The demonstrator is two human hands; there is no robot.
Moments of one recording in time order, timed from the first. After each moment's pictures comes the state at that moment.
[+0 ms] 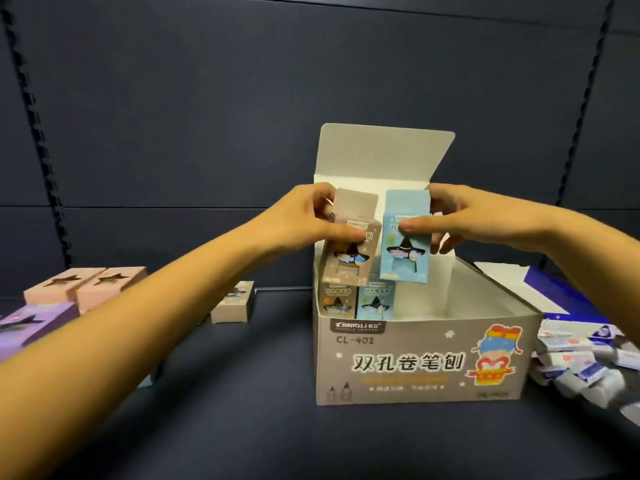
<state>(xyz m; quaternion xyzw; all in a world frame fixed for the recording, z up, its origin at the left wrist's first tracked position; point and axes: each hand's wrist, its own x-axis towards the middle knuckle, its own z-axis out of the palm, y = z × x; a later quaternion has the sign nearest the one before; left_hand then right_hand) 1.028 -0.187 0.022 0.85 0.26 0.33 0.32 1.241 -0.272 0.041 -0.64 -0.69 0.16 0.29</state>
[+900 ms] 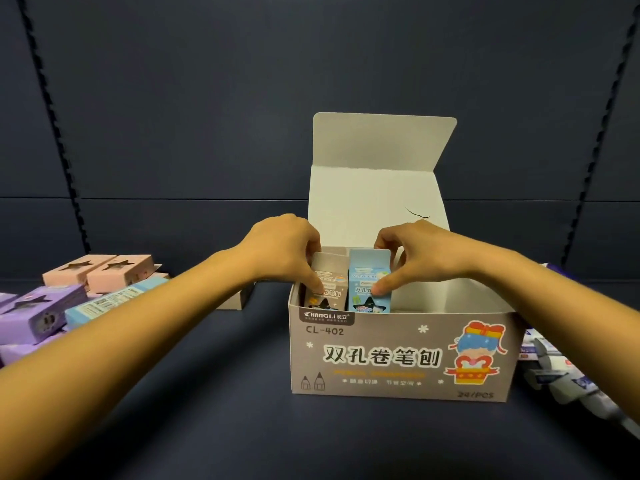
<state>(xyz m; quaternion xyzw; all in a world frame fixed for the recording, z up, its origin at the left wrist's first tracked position) 1.046 -0.177 -0.006 0.90 0.41 0.13 -0.07 1.245 -0.240 -0.005 -0.64 -0.76 0.05 0.14</state>
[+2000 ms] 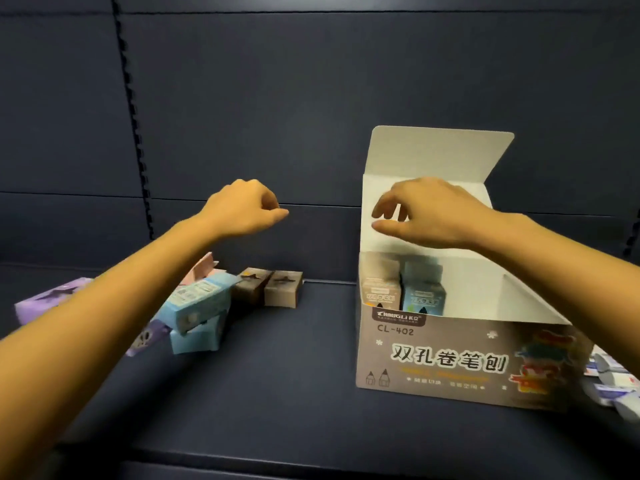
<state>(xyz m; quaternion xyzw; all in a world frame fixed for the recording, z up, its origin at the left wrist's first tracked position) 0.933 -0.150 0.028 0.82 0.51 0.26 -0.06 1.166 -0.235 0.041 -0.60 -0.76 -0.20 0.14</state>
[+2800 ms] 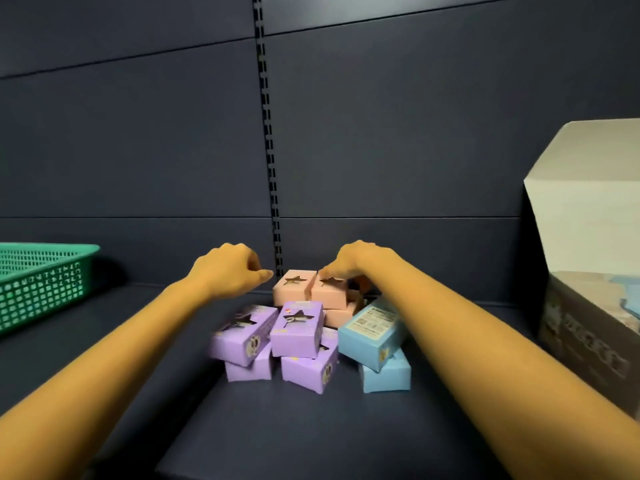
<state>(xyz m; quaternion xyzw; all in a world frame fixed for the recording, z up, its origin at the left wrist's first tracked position) 0.699 -0.093 -0.015 0.74 0.65 0.16 -0.05 0.893 -0.083 -0.002 -0.70 -0.70 0.09 0.03</state>
